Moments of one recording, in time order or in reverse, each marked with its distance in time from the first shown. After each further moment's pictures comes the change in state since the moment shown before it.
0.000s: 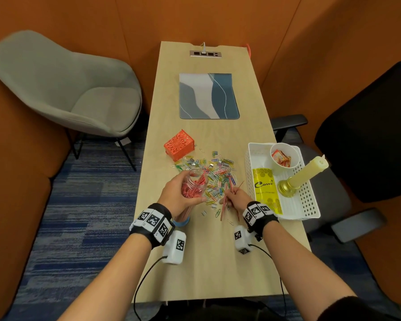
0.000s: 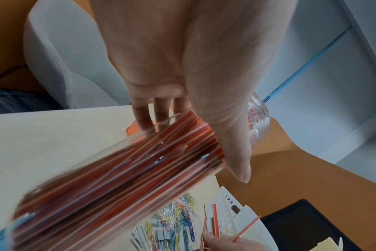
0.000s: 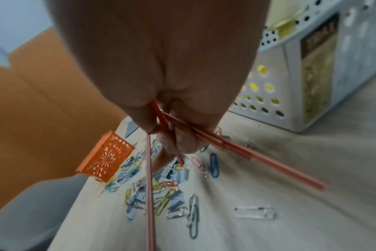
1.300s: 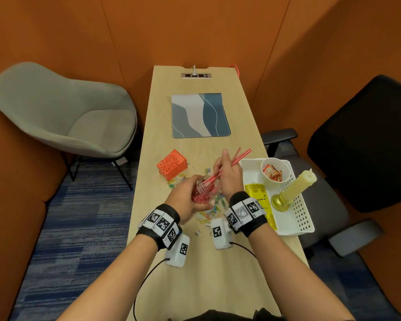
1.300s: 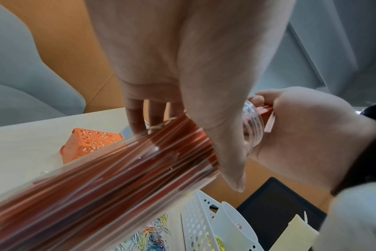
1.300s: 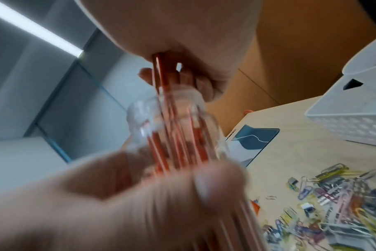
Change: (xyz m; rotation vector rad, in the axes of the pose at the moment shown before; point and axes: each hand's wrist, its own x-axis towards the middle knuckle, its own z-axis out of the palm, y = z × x) left_hand 0.046 0.044 0.016 0.184 -0.100 0.082; right_hand -0.060 -0.150 -0.010 0.338 0.436 -0.532
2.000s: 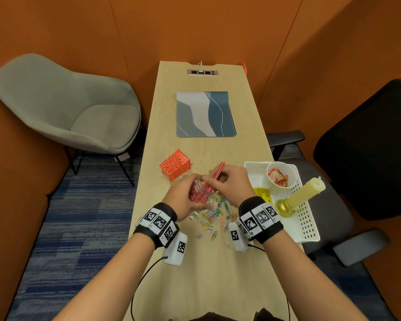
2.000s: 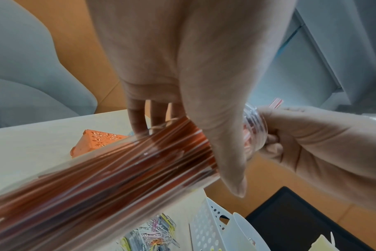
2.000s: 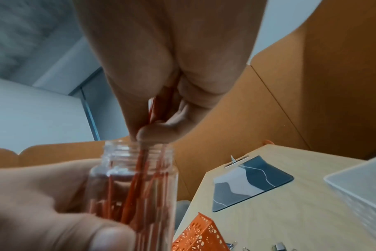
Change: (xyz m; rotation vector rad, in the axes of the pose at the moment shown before) left_hand 0.008 -0.003 -0.018 -0.021 0.005 -0.031; right_hand 0.009 -0.001 -0.016 -0.368 -0.337 -0.123
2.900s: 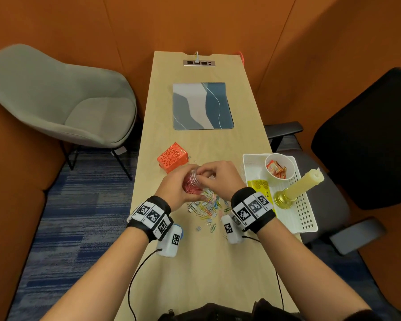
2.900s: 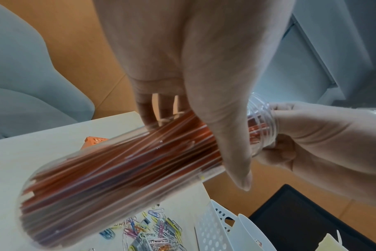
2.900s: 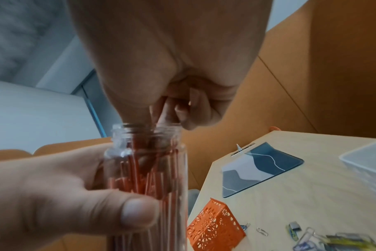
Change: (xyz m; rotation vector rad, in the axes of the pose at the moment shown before) left_hand 0.001 -0.005 -0.010 0.062 0.083 0.118; right_hand 0.007 0.004 0.017 -0.197 -0.123 -0.050
